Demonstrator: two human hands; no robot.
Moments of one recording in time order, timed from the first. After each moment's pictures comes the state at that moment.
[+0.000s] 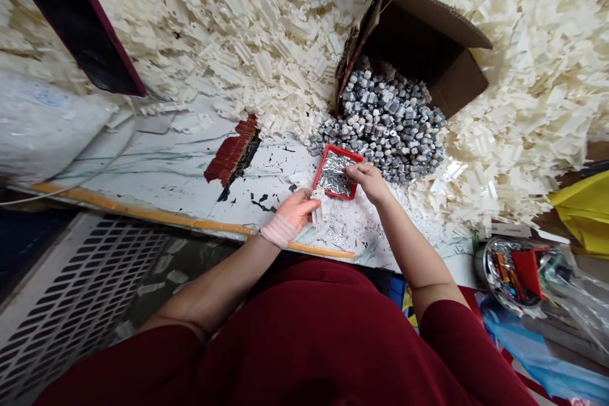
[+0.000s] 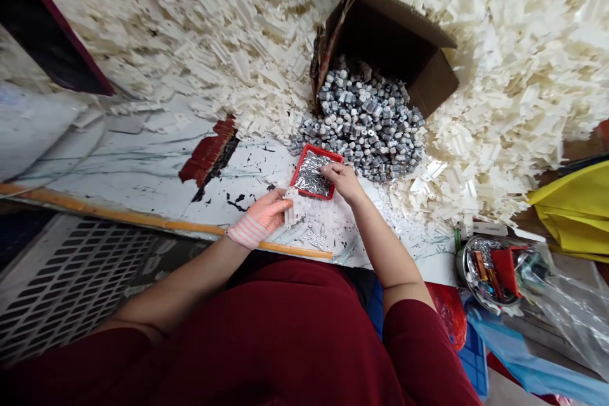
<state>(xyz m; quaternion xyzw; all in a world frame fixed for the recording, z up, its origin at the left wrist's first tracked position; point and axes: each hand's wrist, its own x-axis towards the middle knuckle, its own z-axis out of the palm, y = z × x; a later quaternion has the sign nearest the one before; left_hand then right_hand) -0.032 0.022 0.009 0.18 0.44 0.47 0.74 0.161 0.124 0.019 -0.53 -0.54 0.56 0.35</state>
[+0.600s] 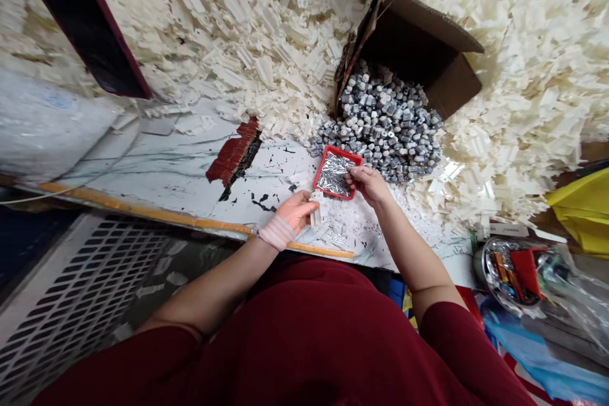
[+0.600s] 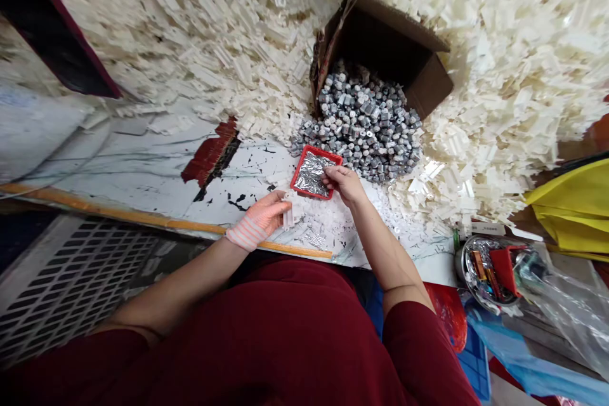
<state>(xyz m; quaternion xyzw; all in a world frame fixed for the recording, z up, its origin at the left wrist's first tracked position) -0.033 0.016 0.012 0.19 0.45 0.47 0.74 0.168 0.116 0.016 -0.51 -0.41 0.66 0.38</state>
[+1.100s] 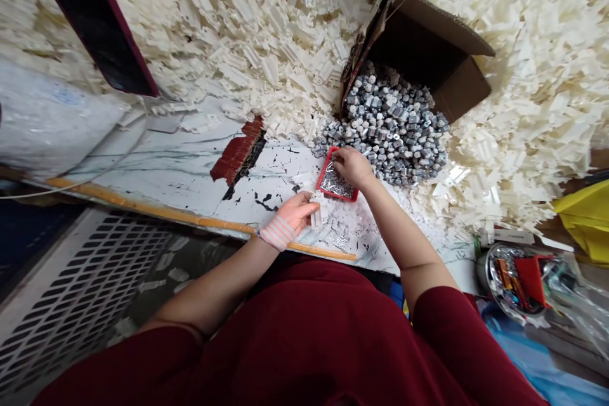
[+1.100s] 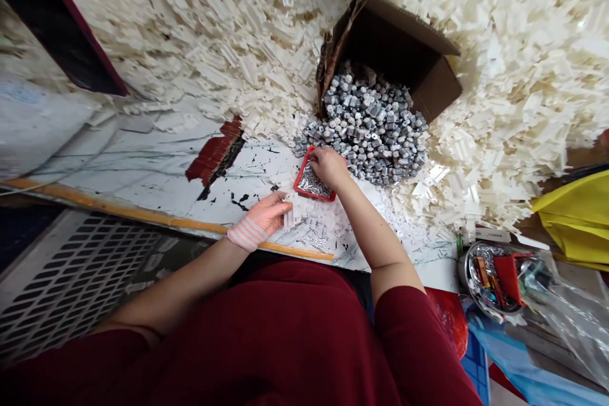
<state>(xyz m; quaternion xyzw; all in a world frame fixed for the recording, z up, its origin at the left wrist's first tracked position) -0.039 0.018 0.000 0.20 0.45 0.47 0.74 0.116 0.159 0.030 -0.52 -0.84 0.15 0.08</state>
